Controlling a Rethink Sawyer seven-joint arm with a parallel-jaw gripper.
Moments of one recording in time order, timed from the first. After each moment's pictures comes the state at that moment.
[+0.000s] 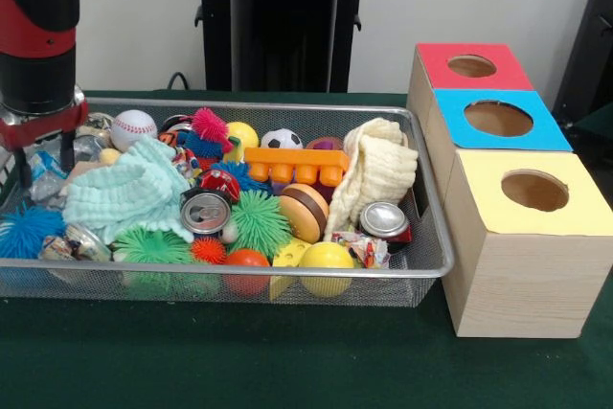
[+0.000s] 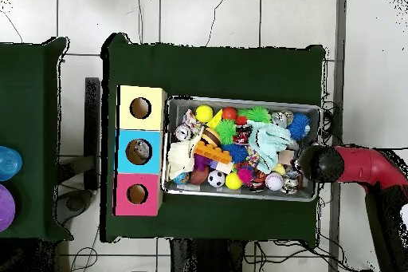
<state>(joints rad) -0.95 -0.49 0.46 1.50 -0.88 0.74 0.89</state>
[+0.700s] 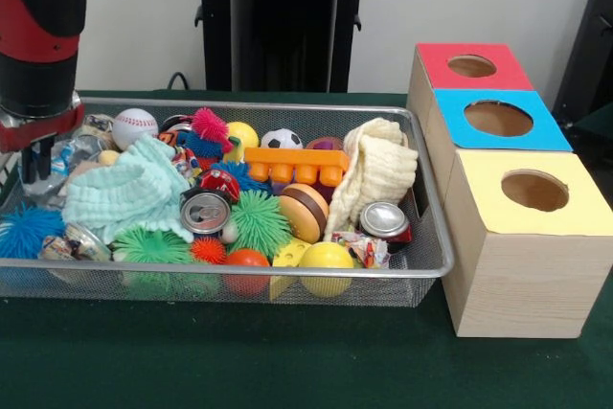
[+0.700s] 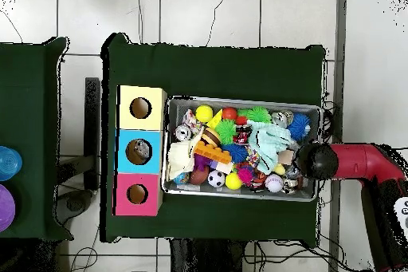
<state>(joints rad) -0.90 -0.49 0.41 1.47 -0.93 0.74 0.89</state>
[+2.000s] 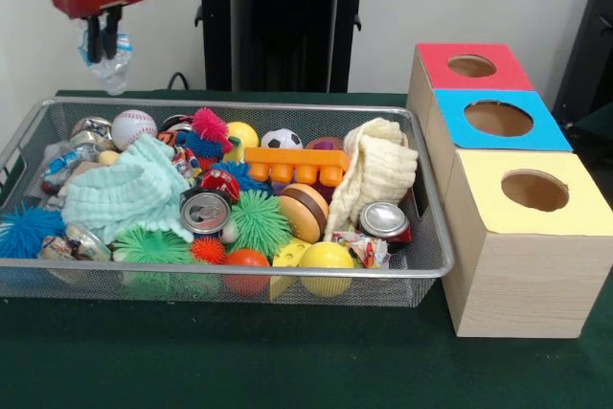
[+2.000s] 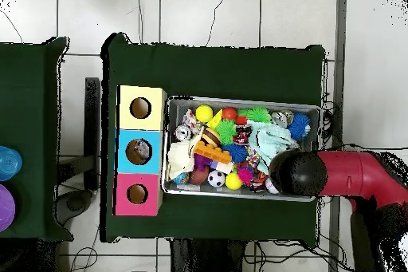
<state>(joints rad) -0.79 -0.88 0.41 1.75 -0.66 0.87 0.89</state>
